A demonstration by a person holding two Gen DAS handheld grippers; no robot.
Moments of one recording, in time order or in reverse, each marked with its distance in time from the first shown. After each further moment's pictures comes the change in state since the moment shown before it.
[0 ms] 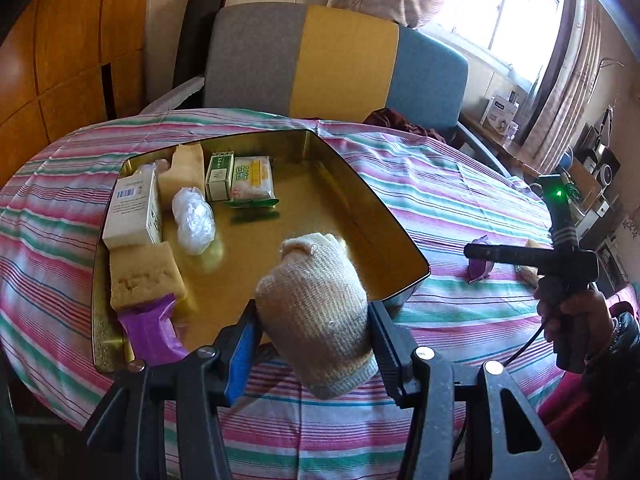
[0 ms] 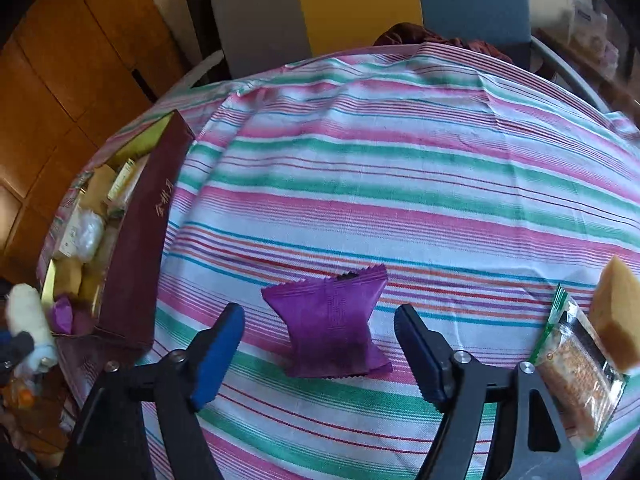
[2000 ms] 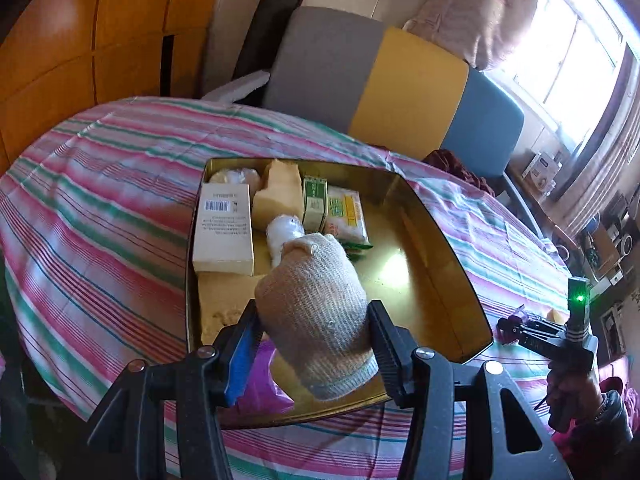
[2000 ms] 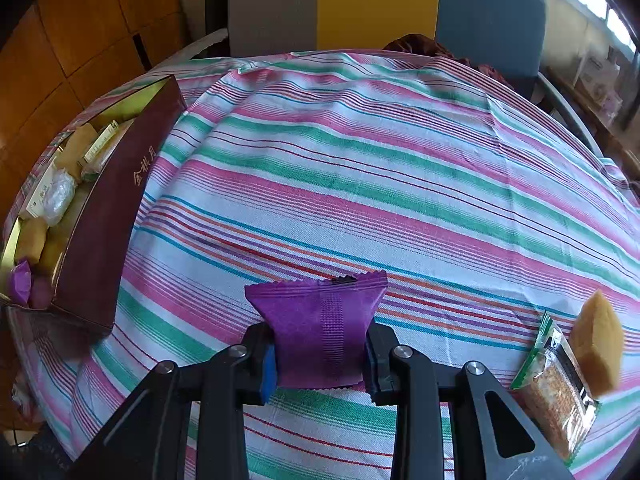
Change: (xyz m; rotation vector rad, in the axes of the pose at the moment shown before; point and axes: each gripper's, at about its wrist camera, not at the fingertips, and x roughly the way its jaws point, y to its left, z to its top) left arm -0.004 0.093 0.032 -0.204 -0.015 0.054; right arm 0.015 0.013 -0.004 -0.157 0.019 -0.139
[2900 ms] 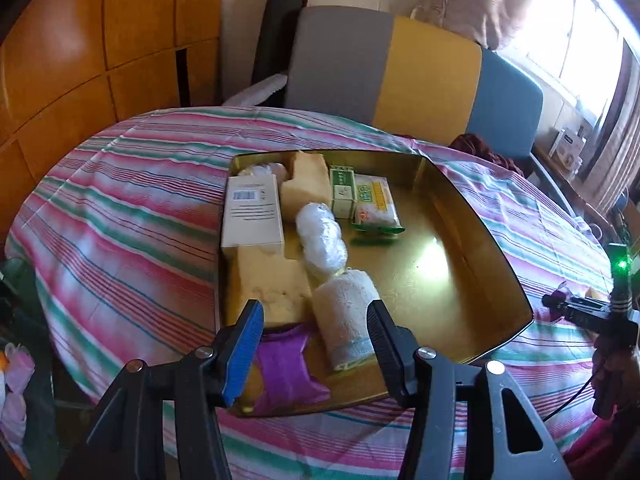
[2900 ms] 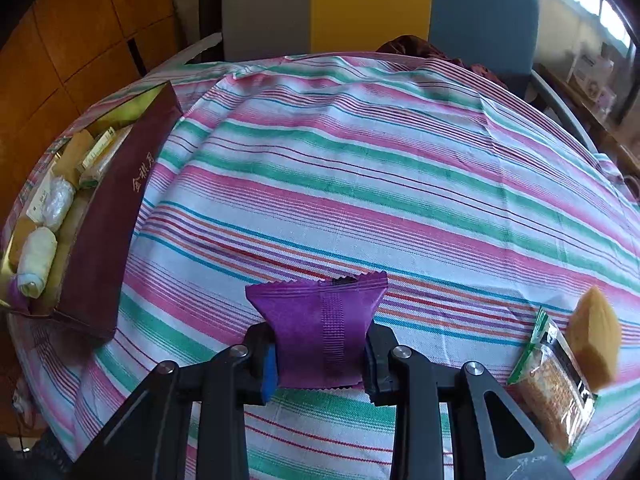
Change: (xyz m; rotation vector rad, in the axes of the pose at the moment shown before) left arm 0.000 -0.003 -0.016 0.067 -0.019 0.153; right arm -0.011 -0.002 0.002 0.033 -0.017 -0.004
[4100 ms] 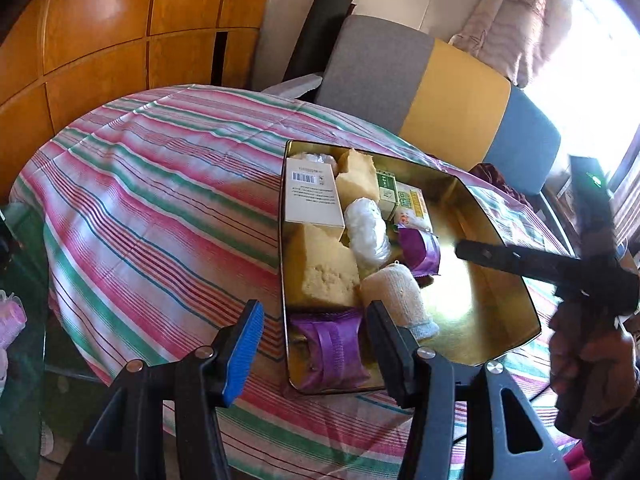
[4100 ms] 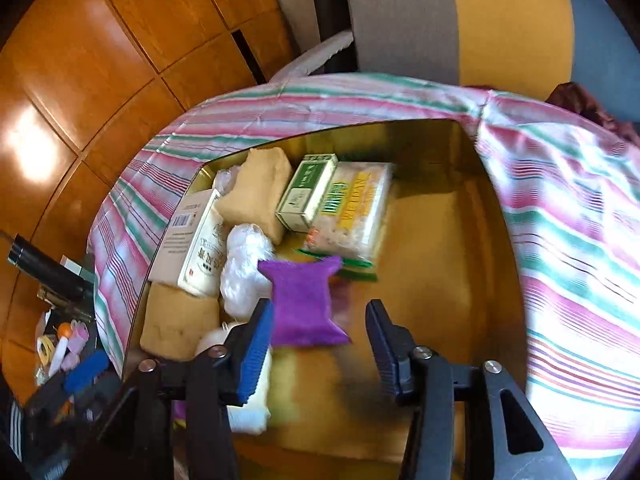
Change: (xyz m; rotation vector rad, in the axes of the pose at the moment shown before) left arm -0.005 0.048 -0.019 -0.155 -0.027 -0.026; right arm 0.017 0.221 0.071 -0.109 -0.005 0.326
